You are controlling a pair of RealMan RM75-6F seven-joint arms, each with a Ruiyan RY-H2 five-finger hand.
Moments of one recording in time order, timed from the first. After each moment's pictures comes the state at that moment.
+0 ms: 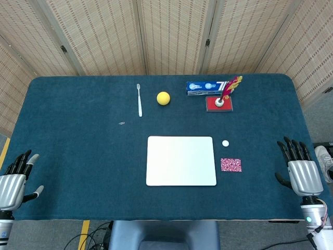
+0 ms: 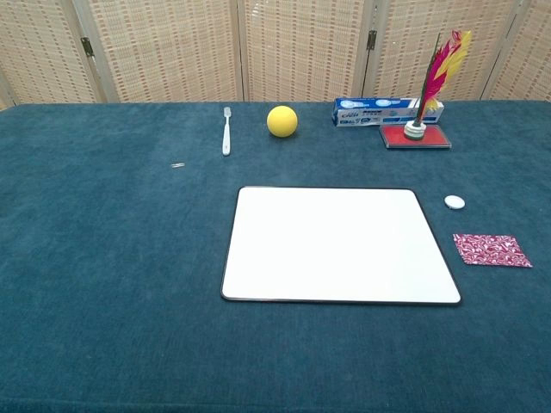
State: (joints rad) left arm -0.12 -1.14 -0.05 -1.59 1.46 1.43 0.14; right arm 0.14 -1.18 0.10 -1.58 -1.43 1.40 -0.20
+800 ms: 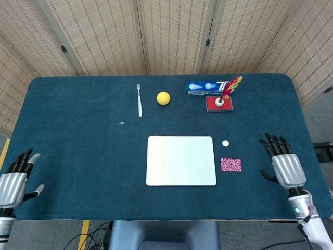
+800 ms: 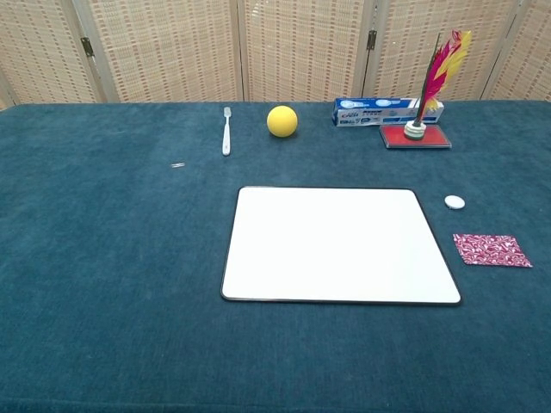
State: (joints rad) left arm -0.14 -1.16 -0.06 -1.53 1.45 1.41 0.09; right arm 0.24 -1.19 0.10 -1.54 -1.47 1.28 -0.14
